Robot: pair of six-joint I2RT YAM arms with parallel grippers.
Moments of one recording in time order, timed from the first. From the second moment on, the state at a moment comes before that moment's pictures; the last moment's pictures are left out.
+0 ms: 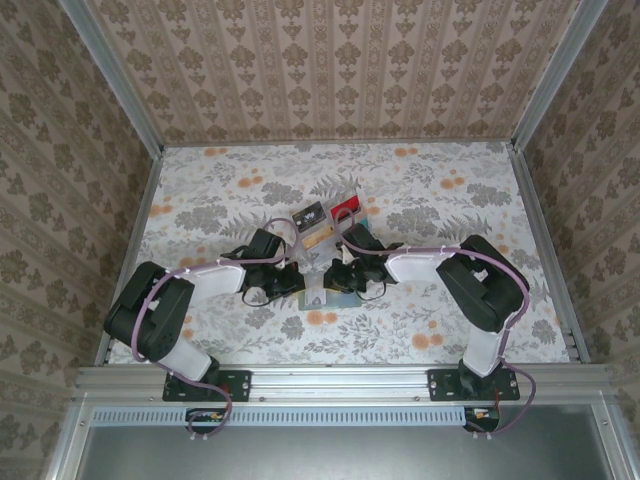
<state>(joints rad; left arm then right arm) -0.57 1.54 0.65 -0.19 0.47 -0.76 0.69 1.82 0.92 -0.08 -0.45 0.88</state>
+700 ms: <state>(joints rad) -0.57 1.54 0.65 -0.19 0.46 -0.72 0.66 1.73 0.81 0.00 -0.45 0.89</state>
